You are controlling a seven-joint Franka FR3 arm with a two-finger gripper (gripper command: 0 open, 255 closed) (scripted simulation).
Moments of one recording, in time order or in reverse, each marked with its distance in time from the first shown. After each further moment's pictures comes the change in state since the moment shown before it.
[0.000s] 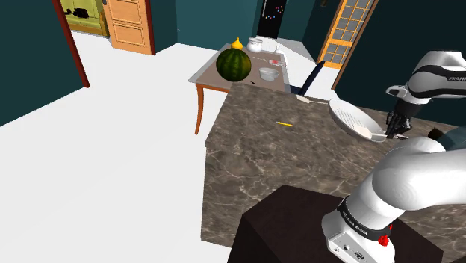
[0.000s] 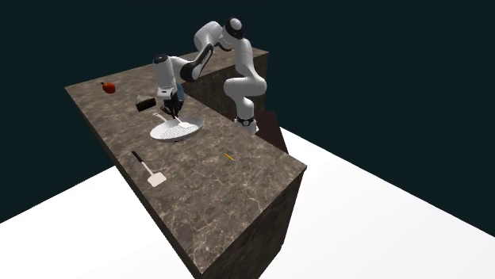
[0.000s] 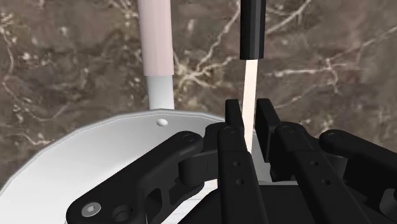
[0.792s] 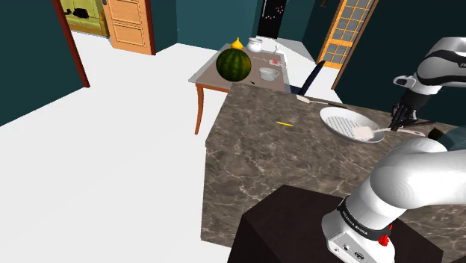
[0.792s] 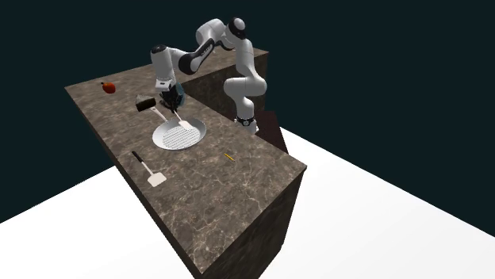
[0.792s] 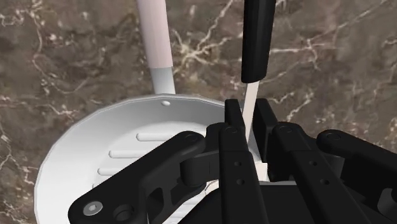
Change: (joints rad) arm -0.047 -0.018 0.102 0.039 0.101 -0.067 -0.046
